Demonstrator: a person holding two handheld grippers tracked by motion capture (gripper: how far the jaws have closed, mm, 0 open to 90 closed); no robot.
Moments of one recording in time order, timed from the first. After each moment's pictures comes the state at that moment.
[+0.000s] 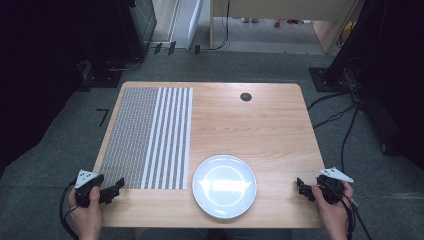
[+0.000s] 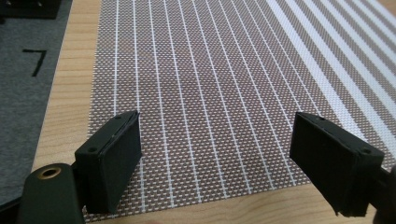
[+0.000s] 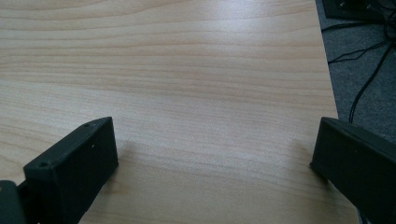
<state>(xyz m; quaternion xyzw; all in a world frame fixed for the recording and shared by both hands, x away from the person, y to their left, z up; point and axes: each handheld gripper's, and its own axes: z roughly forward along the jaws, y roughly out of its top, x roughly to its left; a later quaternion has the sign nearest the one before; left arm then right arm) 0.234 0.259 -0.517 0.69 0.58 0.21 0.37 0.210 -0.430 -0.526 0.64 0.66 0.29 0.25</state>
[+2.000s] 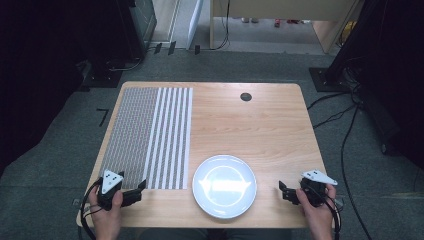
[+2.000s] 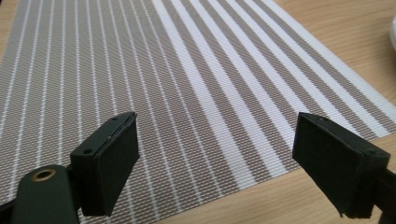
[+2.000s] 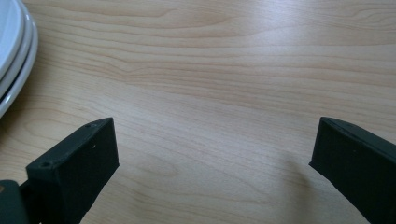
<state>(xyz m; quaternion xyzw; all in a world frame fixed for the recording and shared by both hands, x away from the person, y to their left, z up) 0.220 0.186 -0.498 0.74 0.50 0.24 0.39 0.203 -0.378 -0.517 0.60 0.69 0.34 0.22</state>
